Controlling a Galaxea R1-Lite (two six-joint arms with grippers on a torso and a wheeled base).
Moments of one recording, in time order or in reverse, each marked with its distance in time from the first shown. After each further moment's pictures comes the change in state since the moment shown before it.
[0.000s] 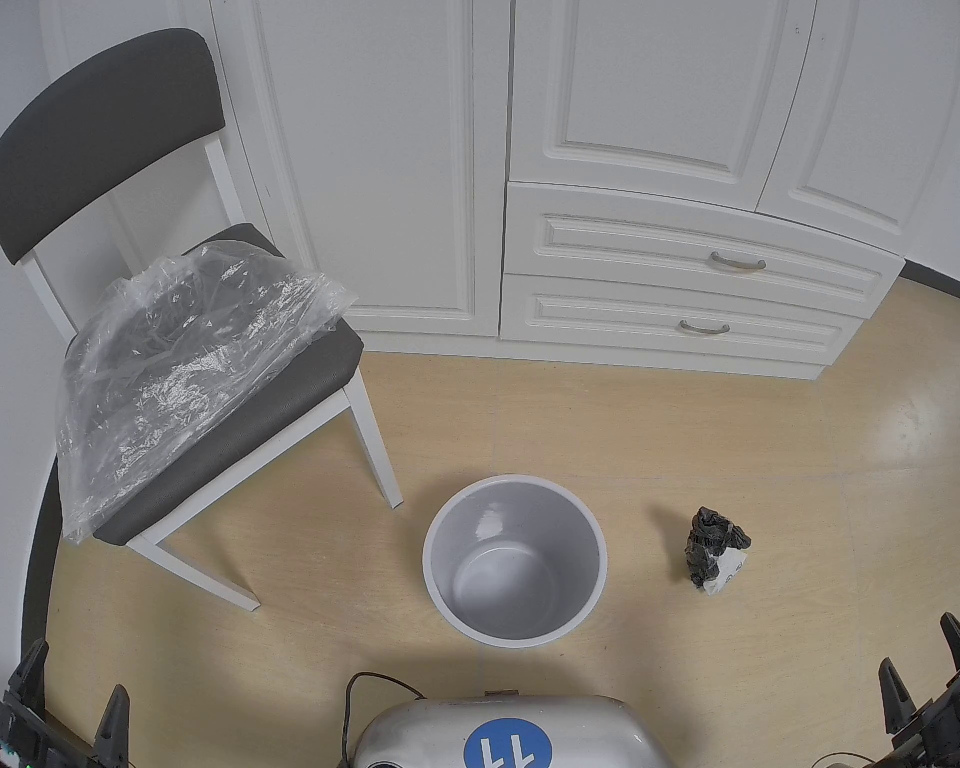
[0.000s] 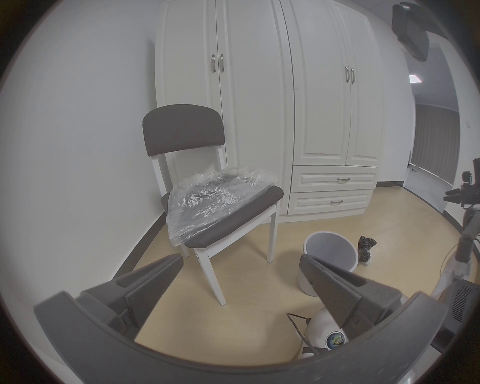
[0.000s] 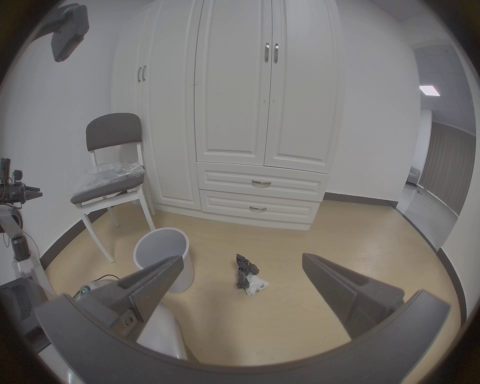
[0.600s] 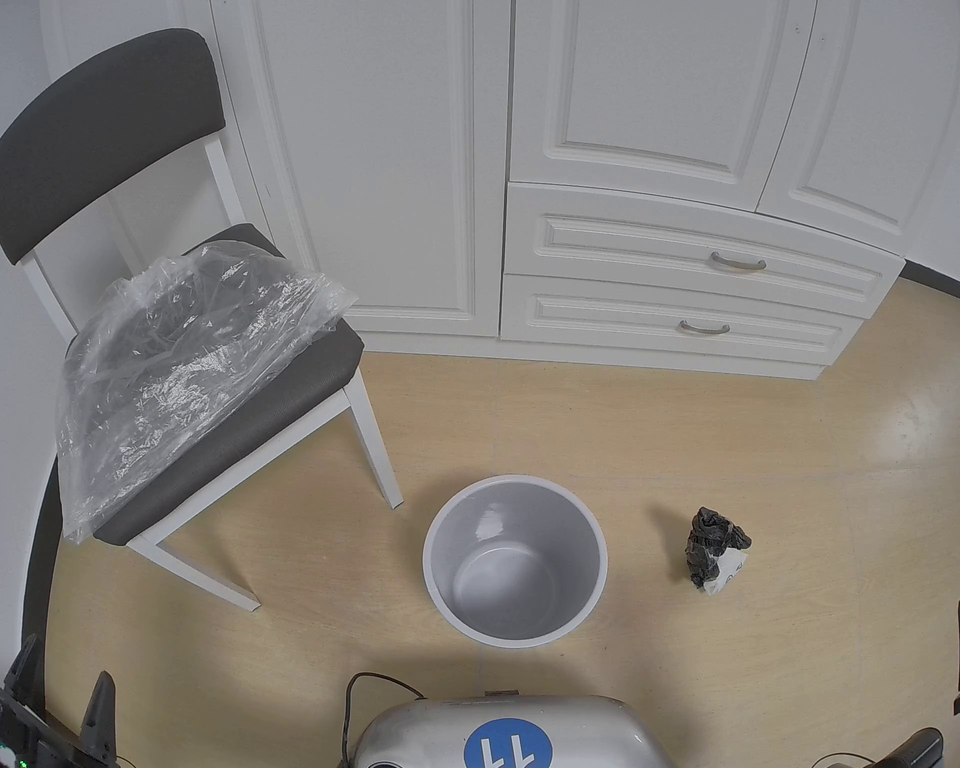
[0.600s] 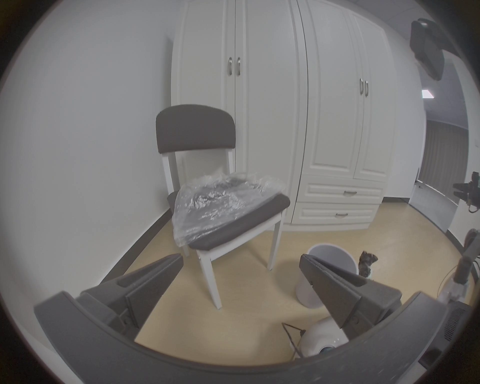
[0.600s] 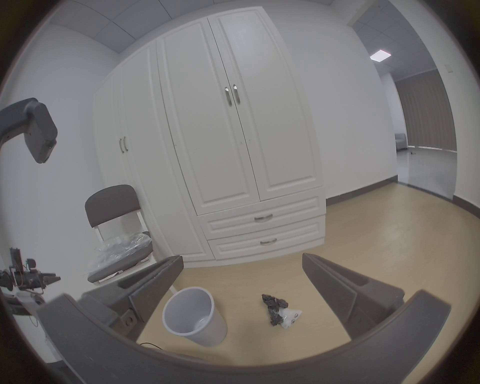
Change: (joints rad) left arm -0.001 0.000 0.000 -0.031 0.039 -0.088; right arm 0.001 0.000 -0.135 -0.104 -0.005 0.311
